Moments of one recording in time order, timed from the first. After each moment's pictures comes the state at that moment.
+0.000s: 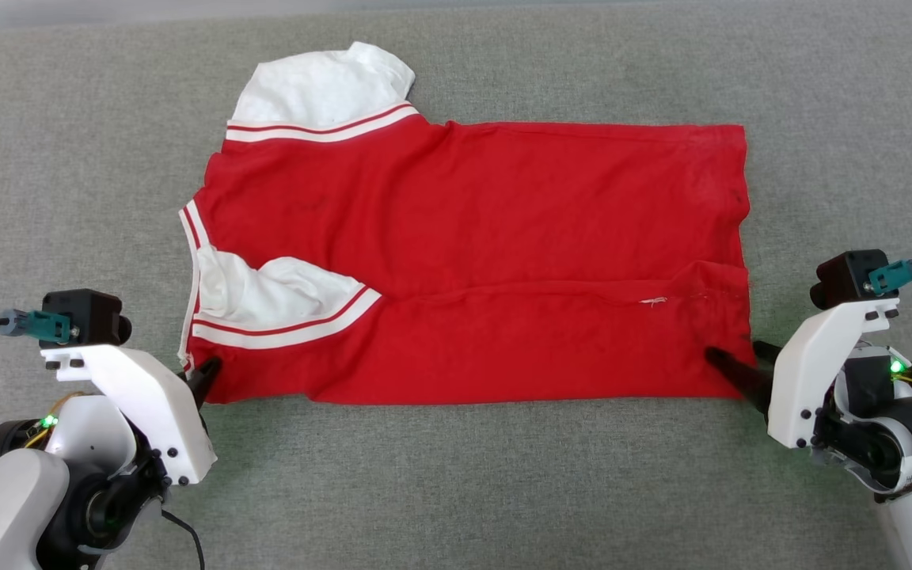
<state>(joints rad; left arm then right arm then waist) -0.28 0.72 -0.42 -0.09 -1.01 0.28 0.49 -0.36 -0.28 0.13 0.24 0.56 0.13 0.74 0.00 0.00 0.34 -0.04</state>
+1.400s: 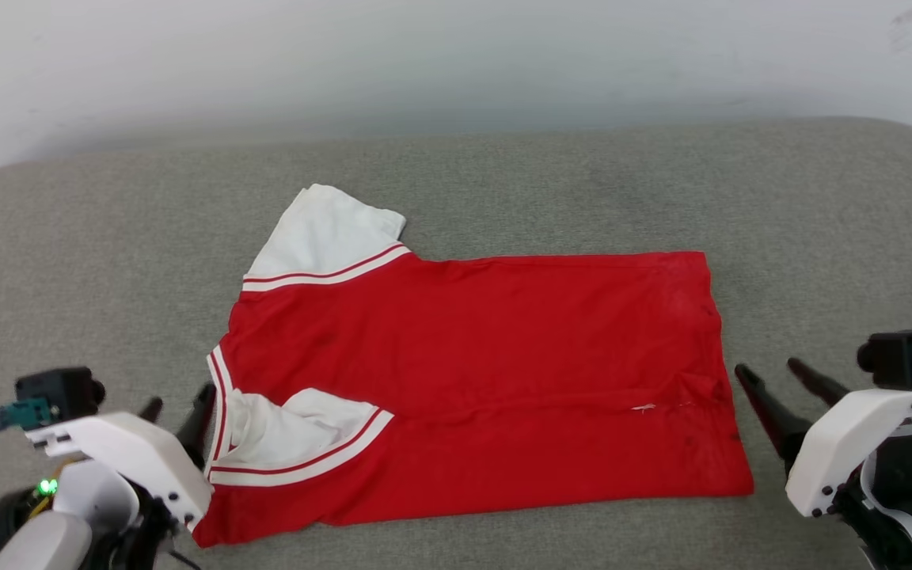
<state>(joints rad) -0.14 0.61 -0.37 0.04 -1.00 0.28 0.21 -0.14 -0.29 0.07 0.08 0.48 0.13 0.45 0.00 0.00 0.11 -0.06</state>
